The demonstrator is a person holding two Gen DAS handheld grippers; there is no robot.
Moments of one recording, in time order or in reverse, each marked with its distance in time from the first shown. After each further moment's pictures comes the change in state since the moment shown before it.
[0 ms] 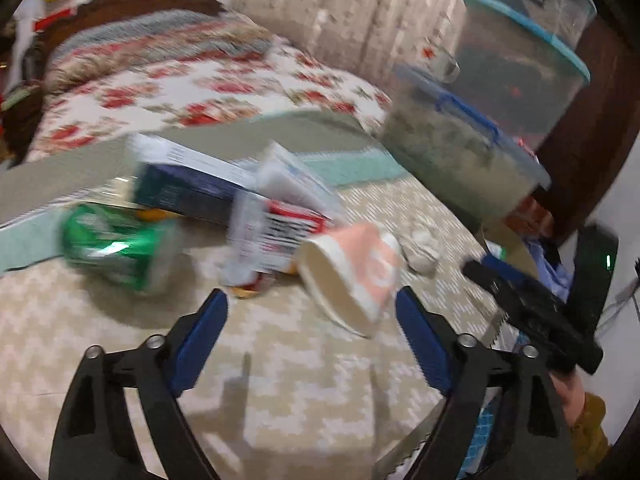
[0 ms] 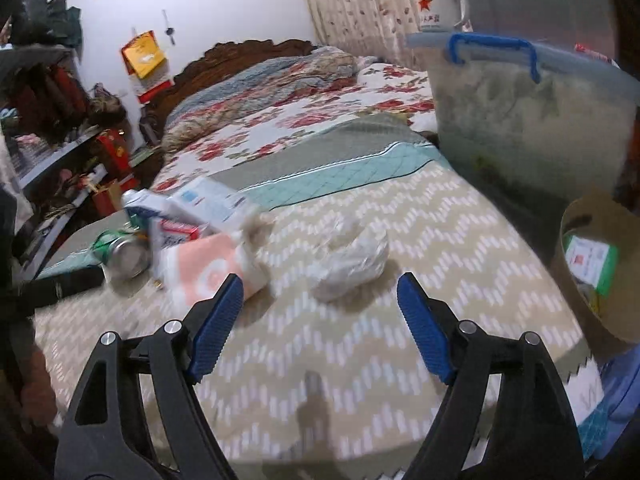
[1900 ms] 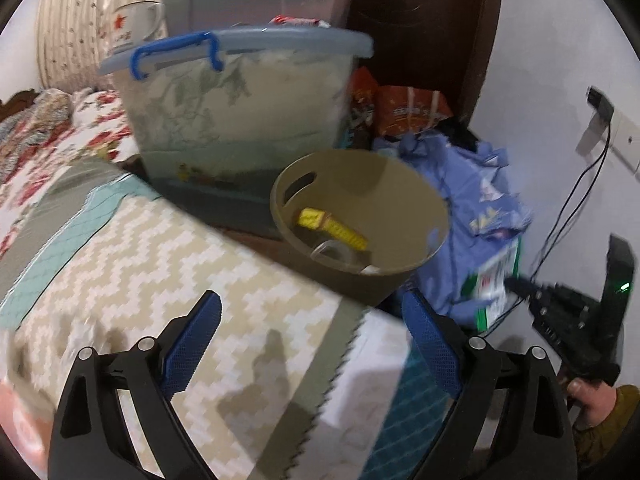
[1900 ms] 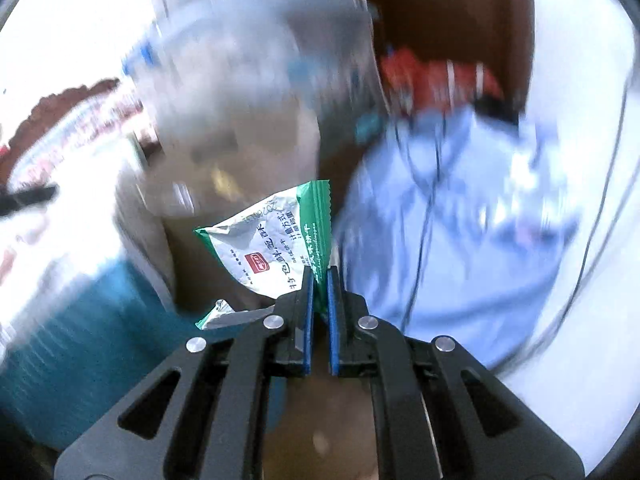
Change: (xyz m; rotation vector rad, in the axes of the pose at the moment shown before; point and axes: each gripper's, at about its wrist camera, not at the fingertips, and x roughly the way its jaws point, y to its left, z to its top) left arm 0.142 -0.306 0.000 0.544 0.069 -0.260; right arm -0.173 -0.259 -0.118 0.278 -0.118 -0.562
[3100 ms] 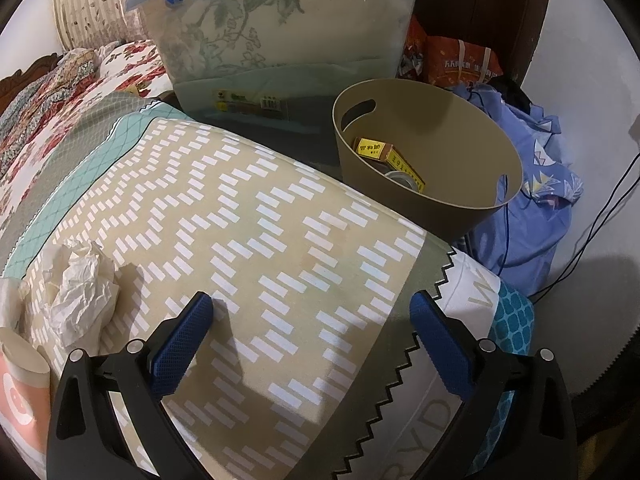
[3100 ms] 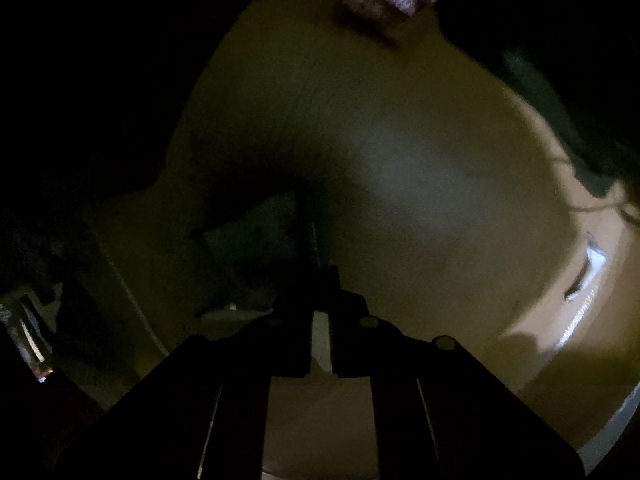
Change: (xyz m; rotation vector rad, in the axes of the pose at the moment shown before) left arm 0.039 0.029 -0.037 -0.058 0.190 0.158; right arm 0.403 0.003 -0.440 0.034 1.079 -0.031
